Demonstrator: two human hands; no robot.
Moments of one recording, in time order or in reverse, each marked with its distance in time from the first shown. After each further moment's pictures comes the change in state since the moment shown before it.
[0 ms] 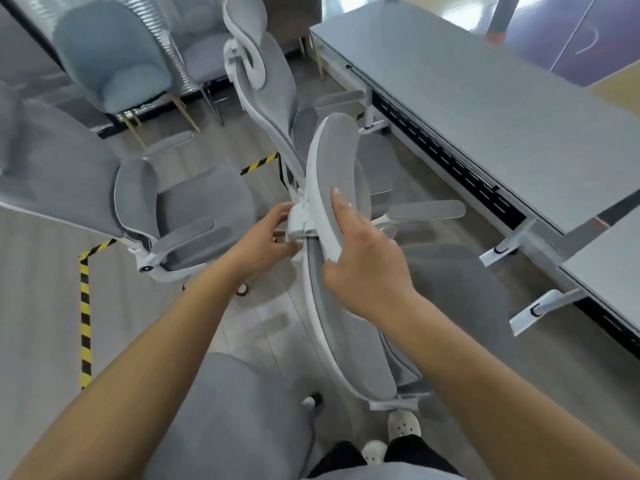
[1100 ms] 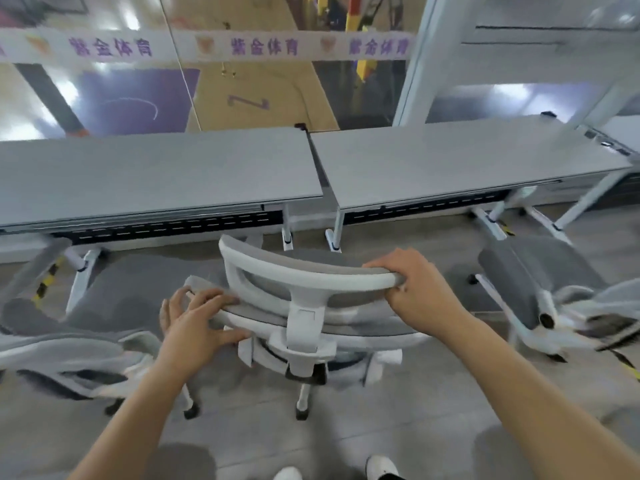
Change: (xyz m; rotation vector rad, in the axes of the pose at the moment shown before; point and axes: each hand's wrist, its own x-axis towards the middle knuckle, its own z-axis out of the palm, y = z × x) left_hand 0.191 -0.009 -0.055 0.626 -0.451 0.901; right_hand -0.041 -0.057 0.058 -0.087 0.815 0.856
